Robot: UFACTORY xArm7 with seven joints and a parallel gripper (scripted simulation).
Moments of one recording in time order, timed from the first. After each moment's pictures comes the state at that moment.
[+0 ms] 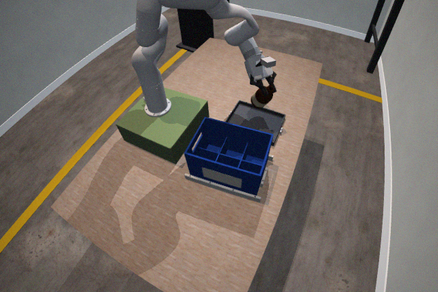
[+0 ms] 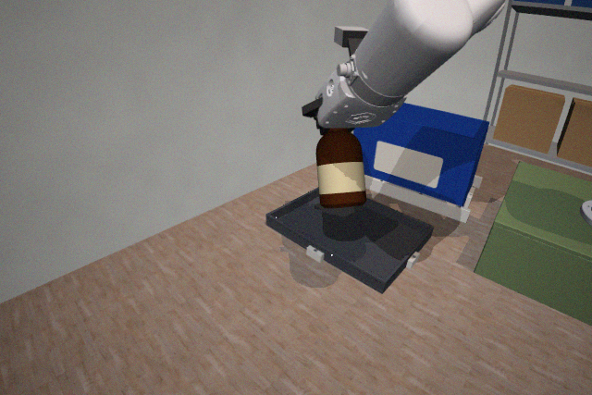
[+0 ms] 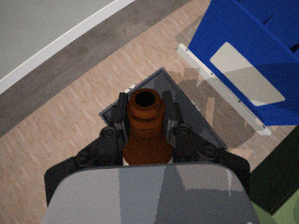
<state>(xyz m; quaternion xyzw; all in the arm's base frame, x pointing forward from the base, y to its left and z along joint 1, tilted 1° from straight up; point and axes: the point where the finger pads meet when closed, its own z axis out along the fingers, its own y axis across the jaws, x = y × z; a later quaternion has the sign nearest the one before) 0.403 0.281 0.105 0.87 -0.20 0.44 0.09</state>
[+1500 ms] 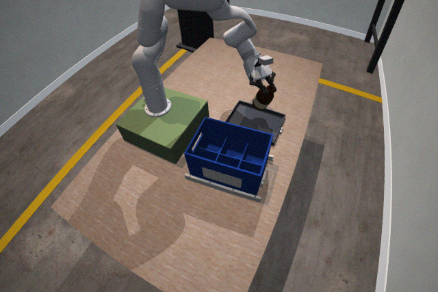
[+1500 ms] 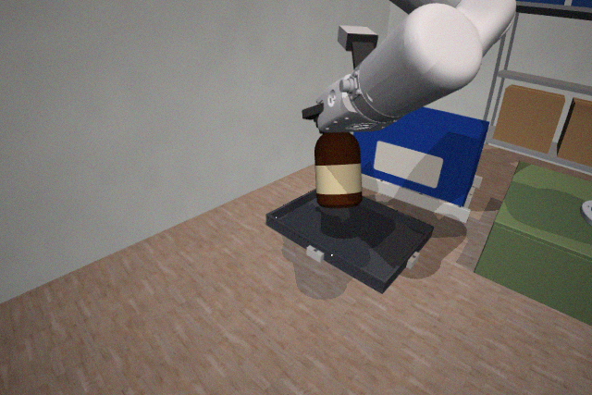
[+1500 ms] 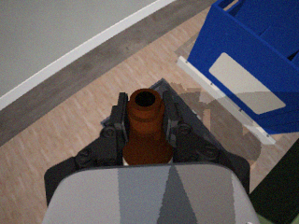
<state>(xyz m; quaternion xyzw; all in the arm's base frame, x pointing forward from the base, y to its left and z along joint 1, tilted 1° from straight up) 0.403 0.282 0.107 0.84 -0.20 0.49 0.10</state>
